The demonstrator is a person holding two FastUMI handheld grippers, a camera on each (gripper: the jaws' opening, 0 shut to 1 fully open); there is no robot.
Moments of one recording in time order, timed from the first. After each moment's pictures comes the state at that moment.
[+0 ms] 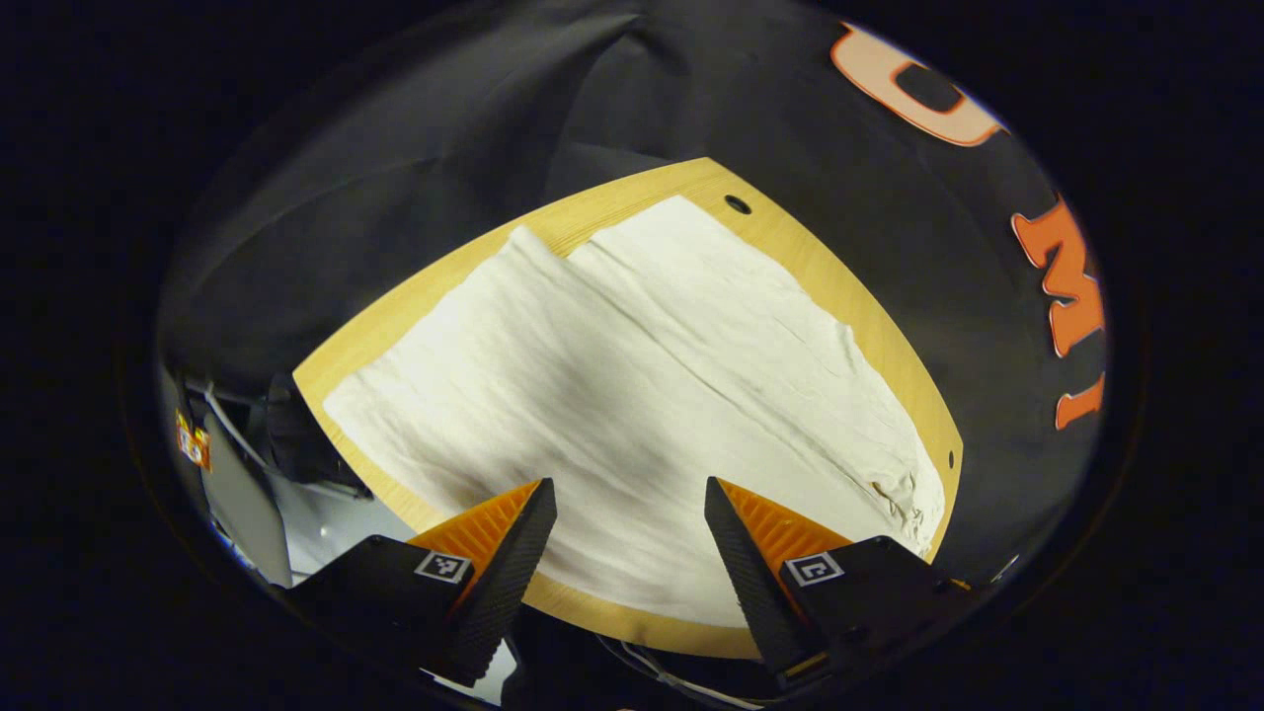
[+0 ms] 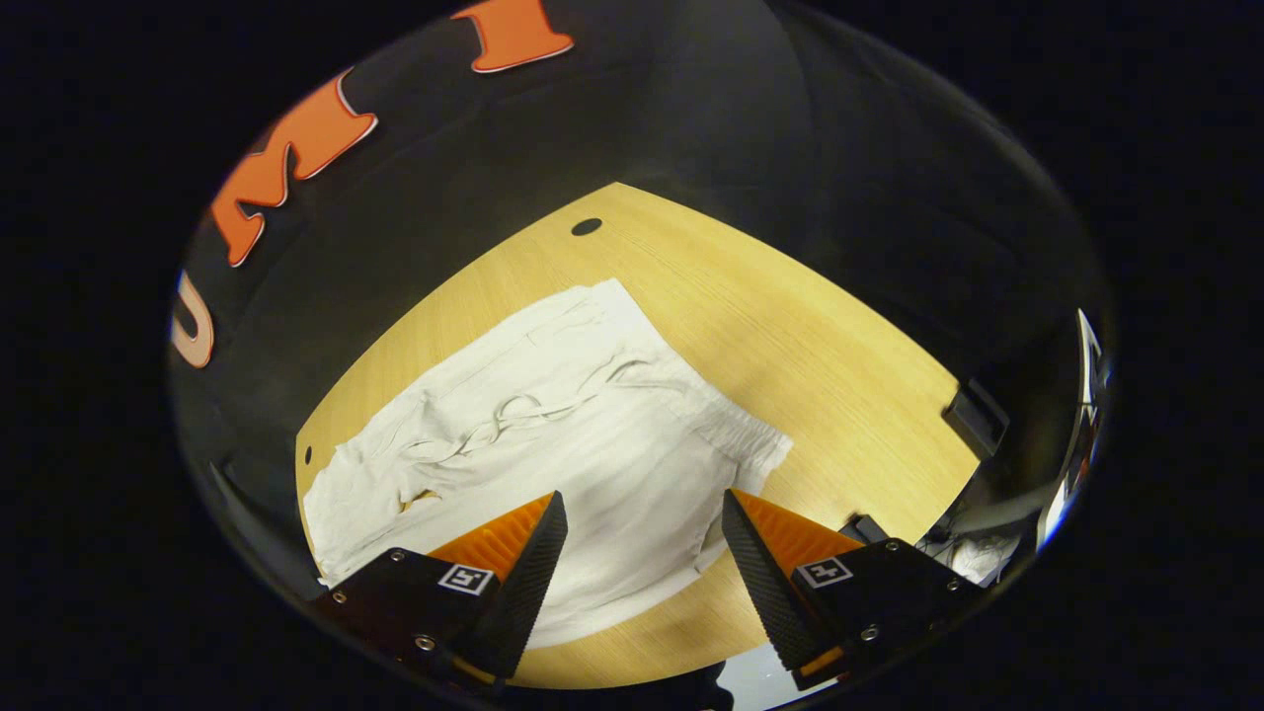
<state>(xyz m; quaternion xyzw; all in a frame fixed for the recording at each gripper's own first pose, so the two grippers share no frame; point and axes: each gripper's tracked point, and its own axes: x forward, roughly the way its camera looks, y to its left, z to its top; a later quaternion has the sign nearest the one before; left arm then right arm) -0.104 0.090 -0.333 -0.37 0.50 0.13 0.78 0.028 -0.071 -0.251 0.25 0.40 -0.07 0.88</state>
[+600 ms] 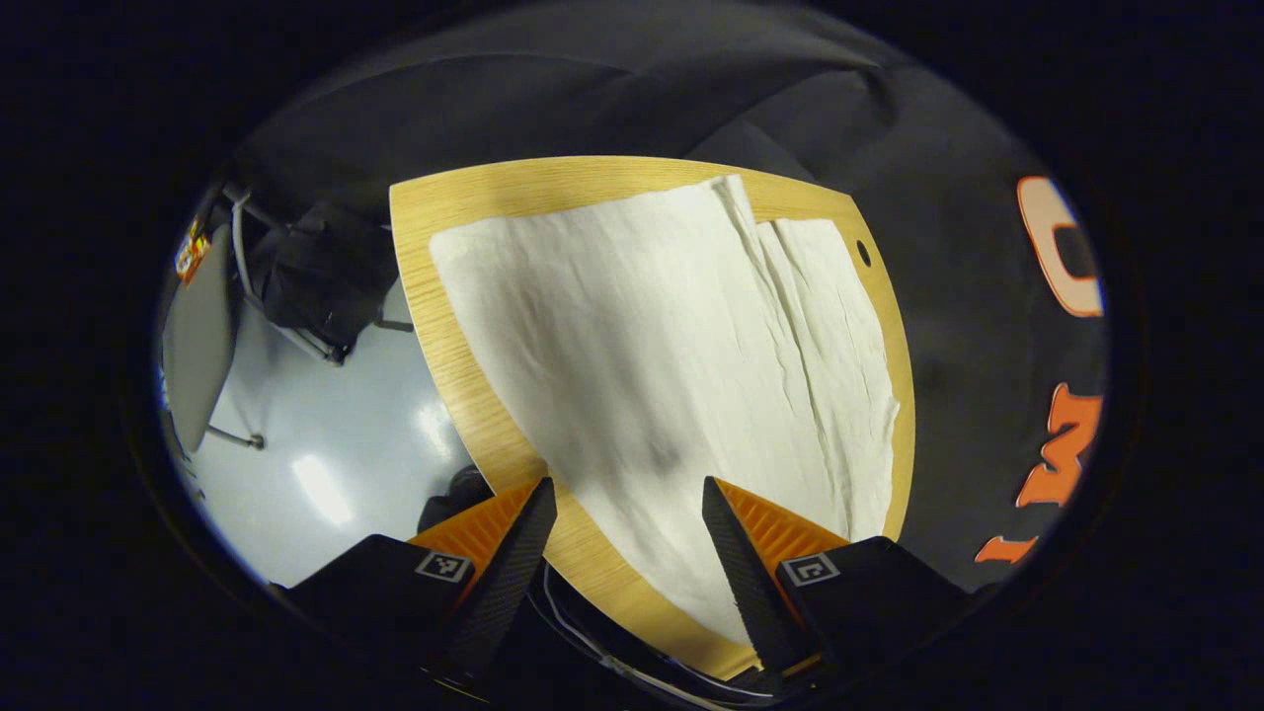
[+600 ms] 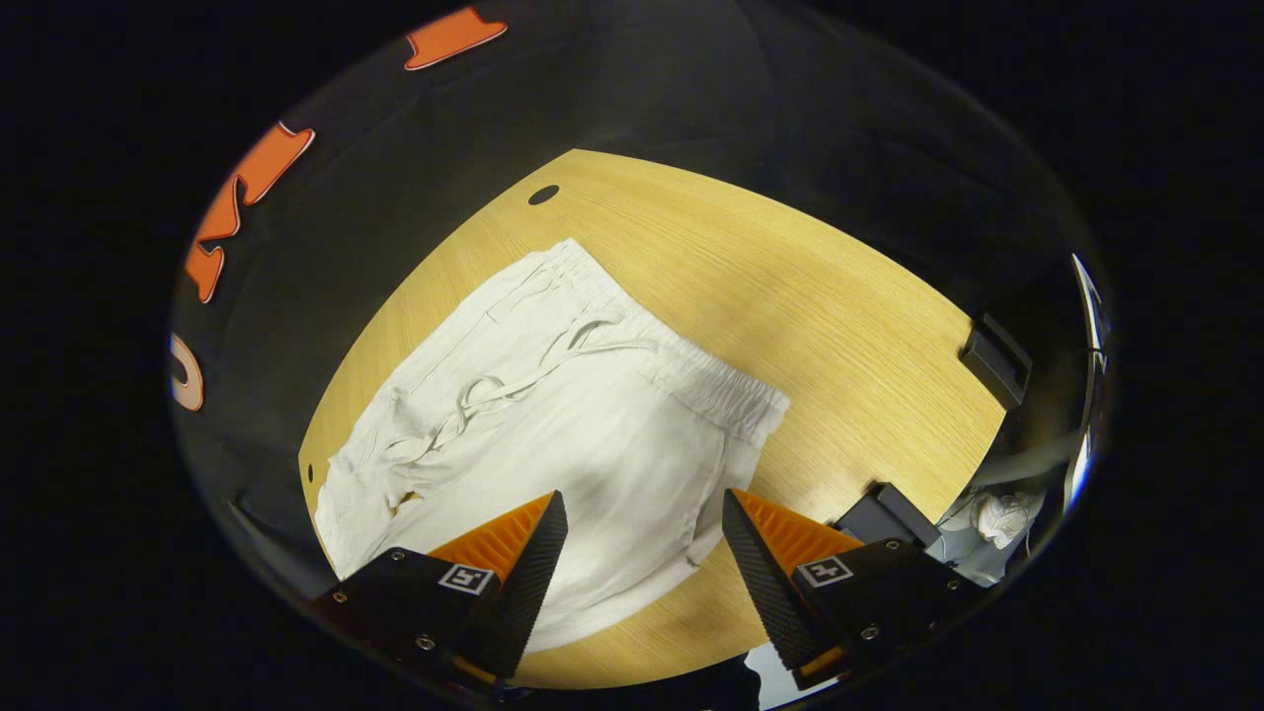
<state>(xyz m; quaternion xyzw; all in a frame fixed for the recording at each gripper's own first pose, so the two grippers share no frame) -0.176 0.135 -0.387 -0.54 0.47 0.23 0.66 0.029 -0.069 -0.280 0.29 0.44 -0.08 0.85</state>
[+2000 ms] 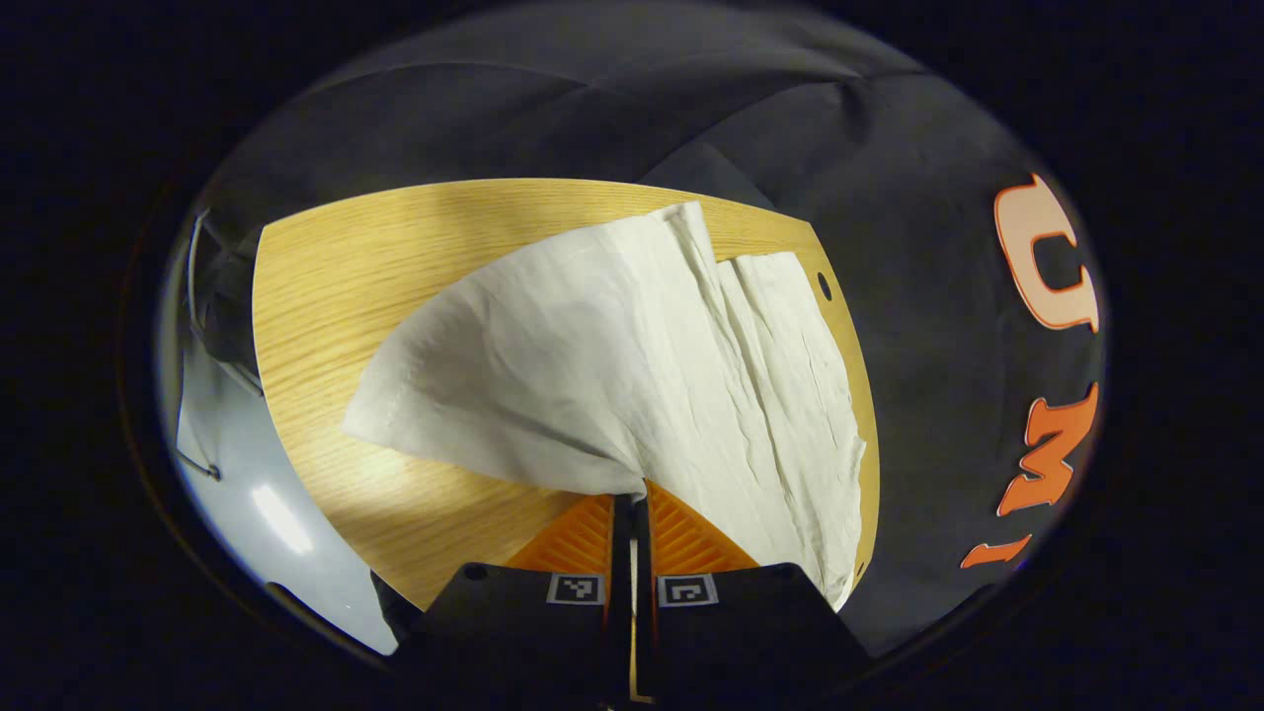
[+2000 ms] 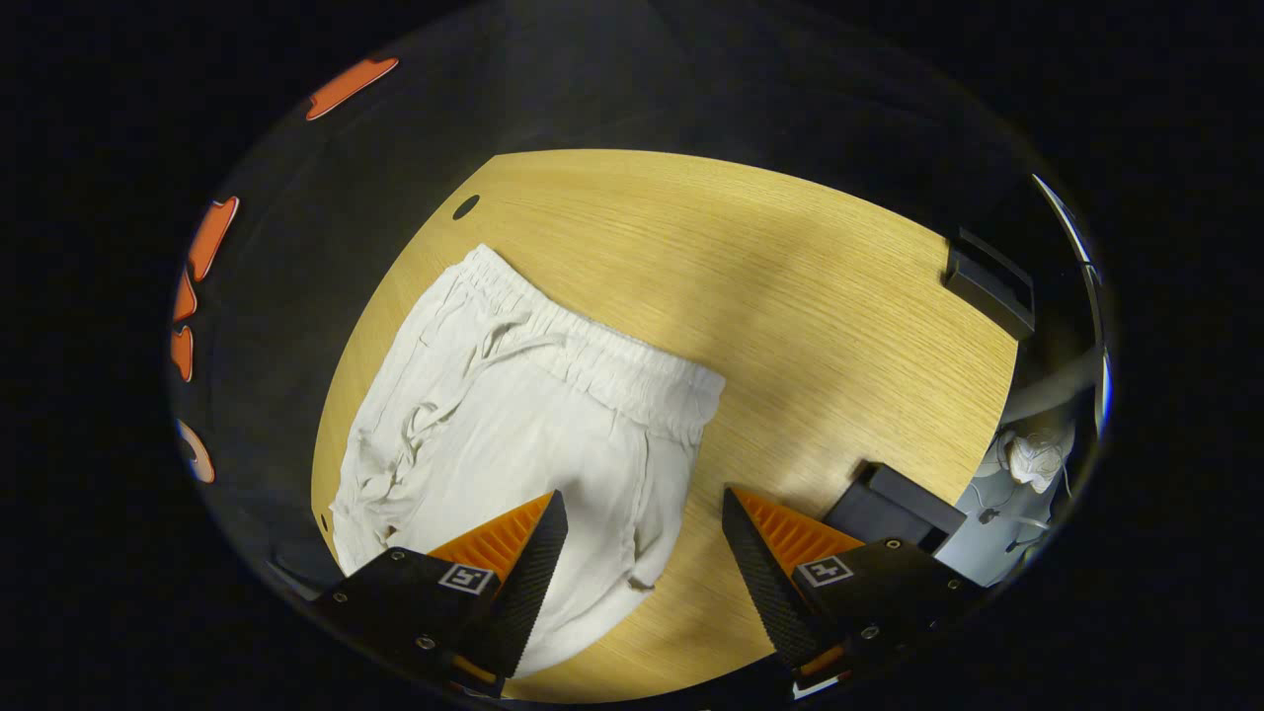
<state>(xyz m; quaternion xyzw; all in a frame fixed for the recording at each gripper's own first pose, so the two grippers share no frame) -0.092 0.151 -0.398 -0.53 0.39 0.15 0.73 0.039 -0.094 -0.326 0.37 0.42 -0.13 0.82</state>
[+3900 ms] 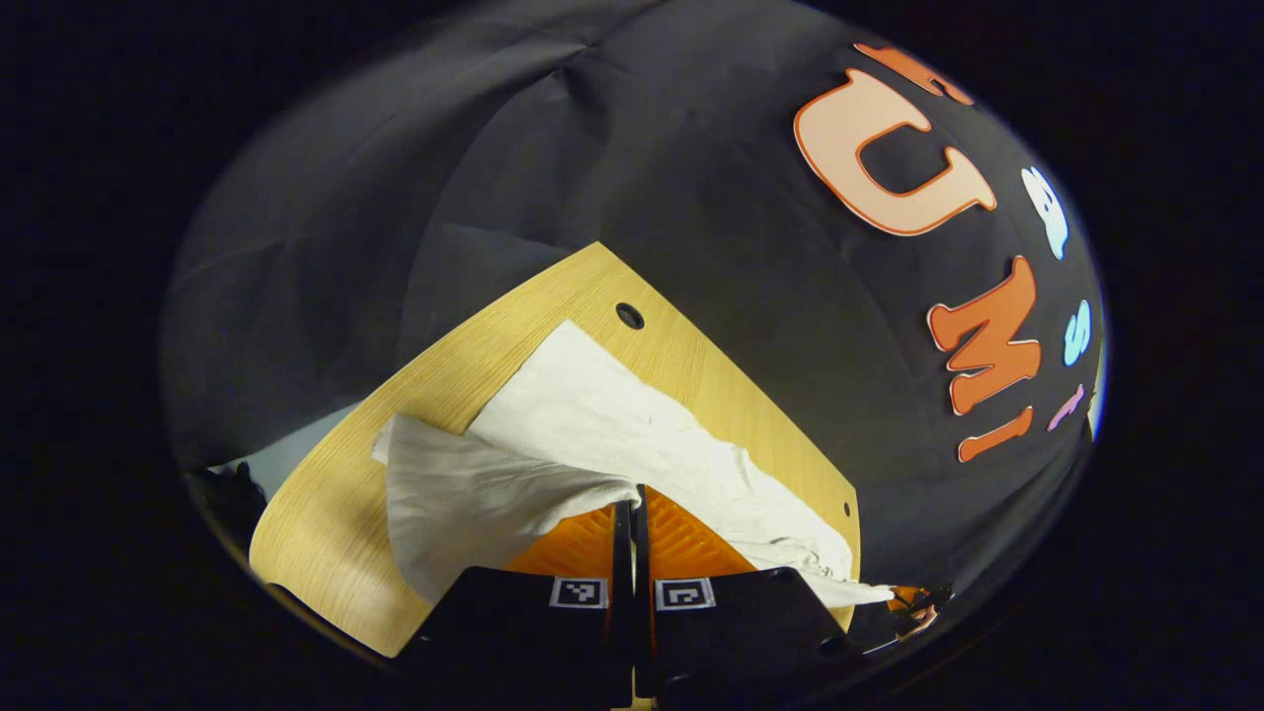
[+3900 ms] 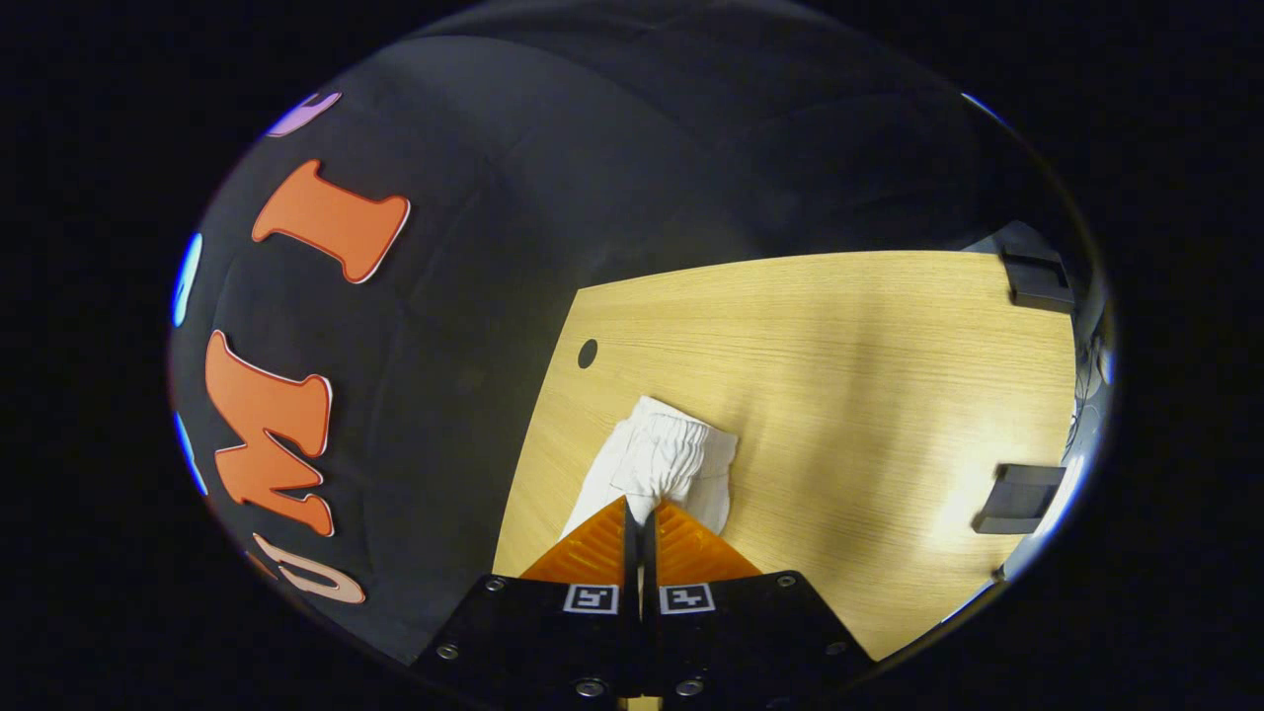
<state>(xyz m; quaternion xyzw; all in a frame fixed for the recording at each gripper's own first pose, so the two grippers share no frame) 0.060 0.186 -0.269 -0.39 0.33 -0.03 0.86 0.131 -0.088 -0.182 0.54 0.23 -0.10 0.80</state>
